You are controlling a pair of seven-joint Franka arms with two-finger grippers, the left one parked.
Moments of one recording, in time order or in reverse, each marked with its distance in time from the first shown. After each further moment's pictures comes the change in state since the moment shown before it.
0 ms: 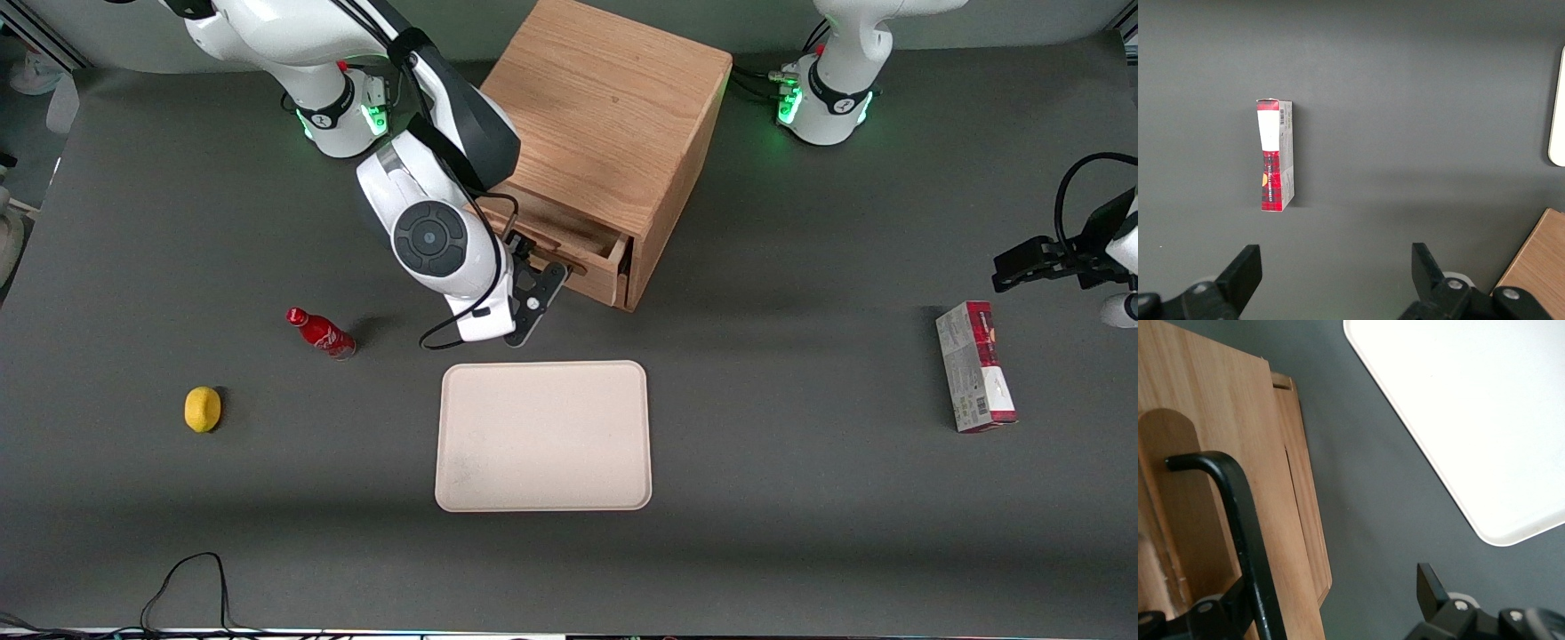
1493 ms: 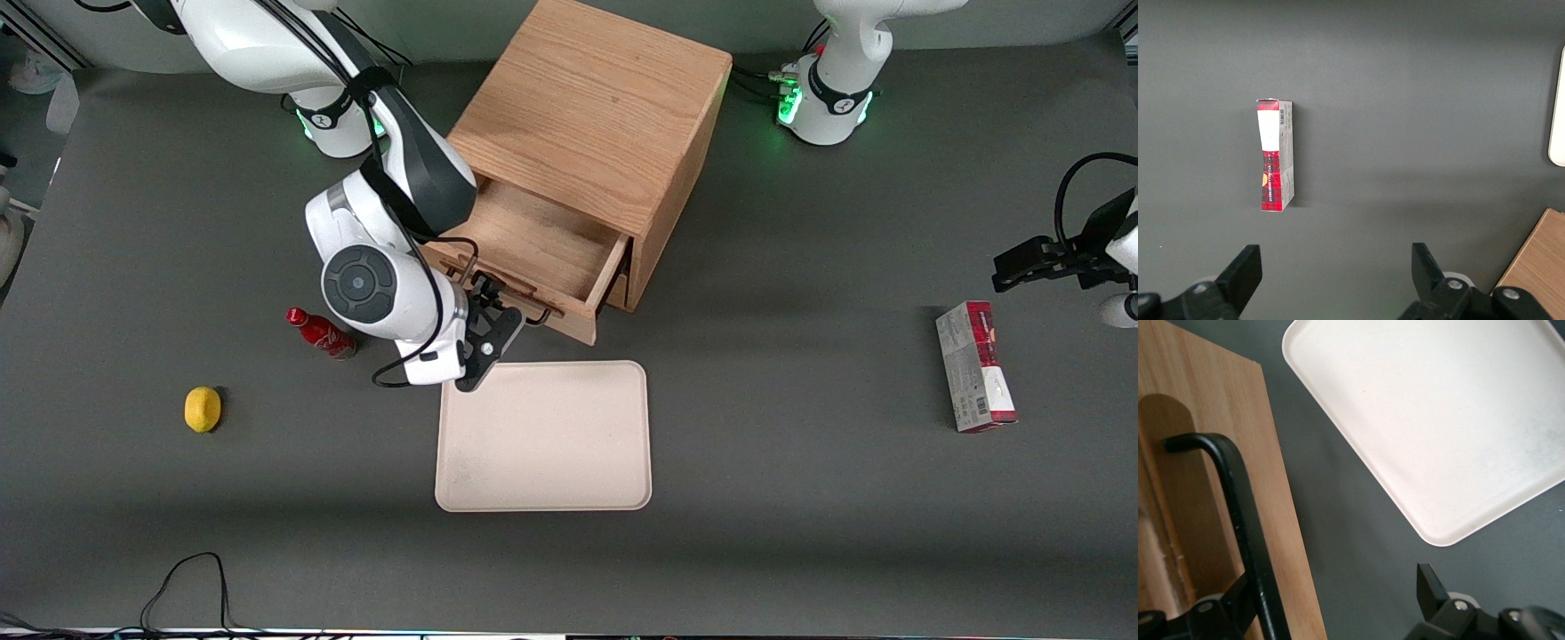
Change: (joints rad) arm -0.102 0.039 -0.004 0.060 0.001 0.026 -0.046
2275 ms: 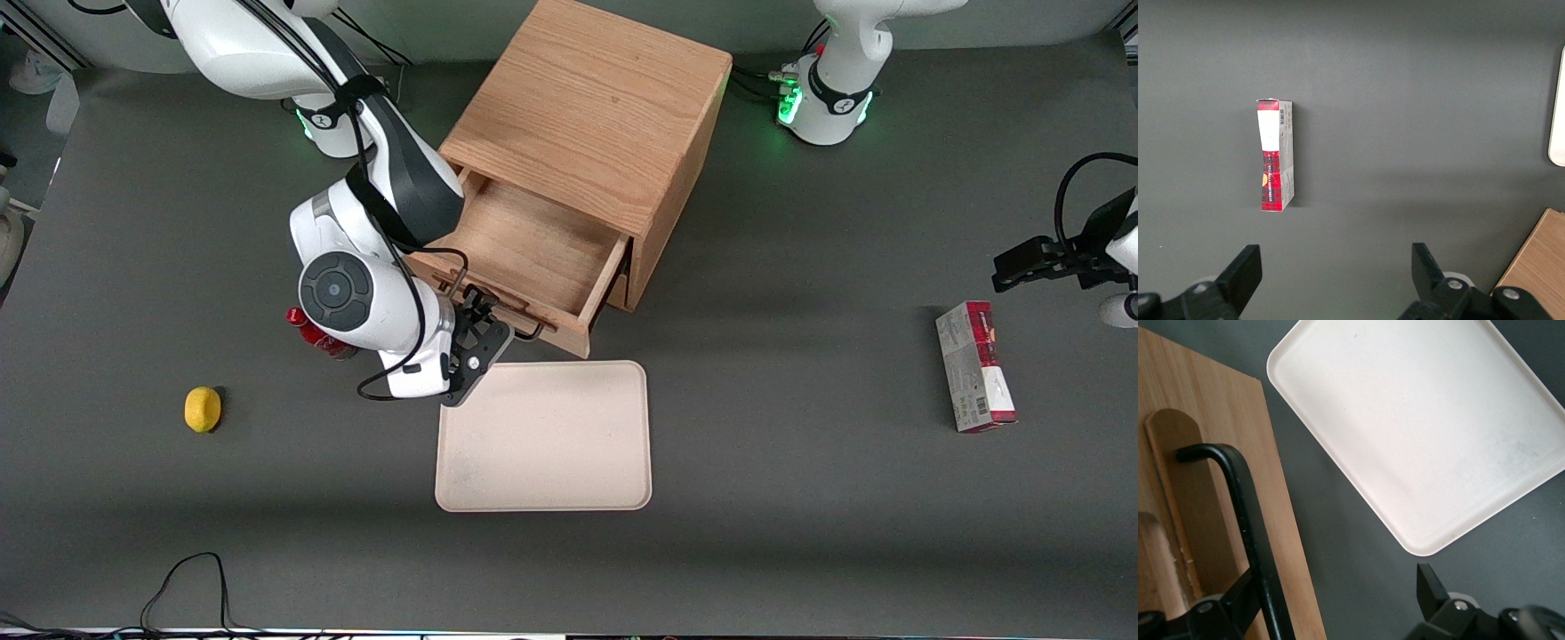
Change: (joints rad) arm -0.017 0.008 -0.001 0.014 0.000 0.039 0.000
